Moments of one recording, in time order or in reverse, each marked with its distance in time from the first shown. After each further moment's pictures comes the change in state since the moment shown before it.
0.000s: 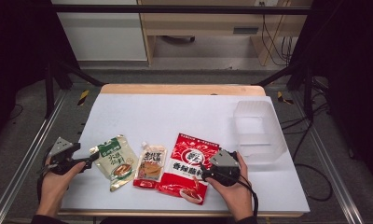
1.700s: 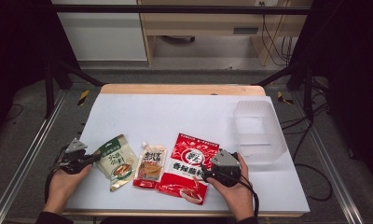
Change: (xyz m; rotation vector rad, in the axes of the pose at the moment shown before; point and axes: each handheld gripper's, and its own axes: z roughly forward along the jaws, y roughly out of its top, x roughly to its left) left arm -0.018 0.000 0.018 0.208 -0.061 0.071; right arm -0.003 -0.003 -0.001 0.009 0.015 0.021
